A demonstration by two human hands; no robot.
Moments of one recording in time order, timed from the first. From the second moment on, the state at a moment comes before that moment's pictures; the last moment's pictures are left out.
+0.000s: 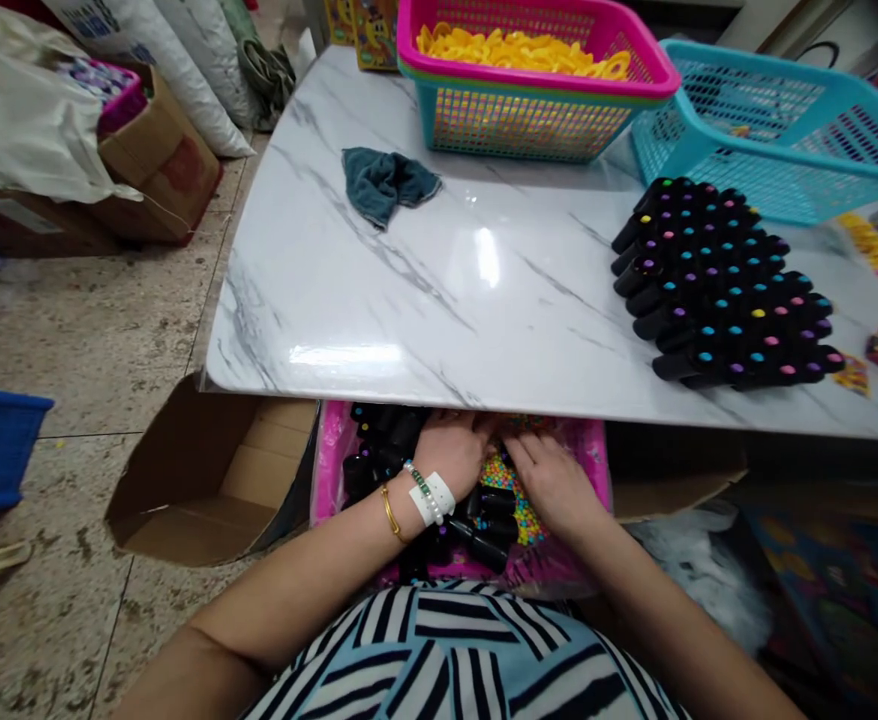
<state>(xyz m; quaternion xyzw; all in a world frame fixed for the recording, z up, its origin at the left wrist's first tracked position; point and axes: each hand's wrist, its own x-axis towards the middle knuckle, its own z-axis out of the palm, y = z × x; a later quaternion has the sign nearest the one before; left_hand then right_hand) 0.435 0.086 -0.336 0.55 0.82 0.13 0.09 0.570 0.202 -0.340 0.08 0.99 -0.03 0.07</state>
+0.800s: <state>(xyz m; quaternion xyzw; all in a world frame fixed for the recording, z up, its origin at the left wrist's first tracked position) 0.434 0.085 -0.341 0.58 0.79 0.17 0.08 0.594 0.212 -0.308 0.23 0.82 -0.50 -0.13</state>
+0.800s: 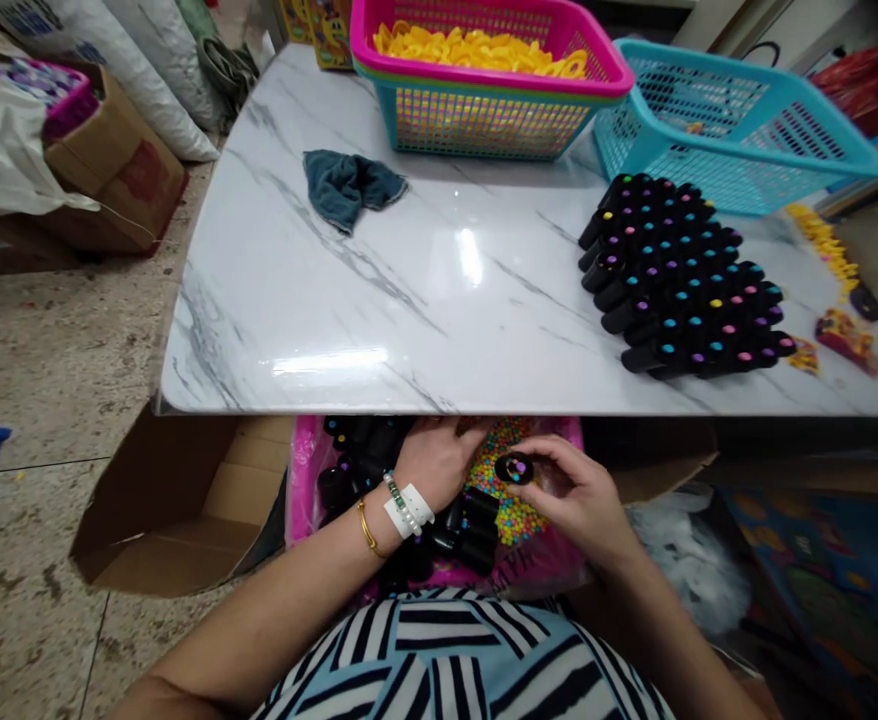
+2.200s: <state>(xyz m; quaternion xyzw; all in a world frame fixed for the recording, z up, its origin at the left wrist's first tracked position) 0.434 0.072 -0.337 0.61 0.76 0.18 0.14 0.595 0.218 -0.340 0.07 0.99 -0.12 0.04</state>
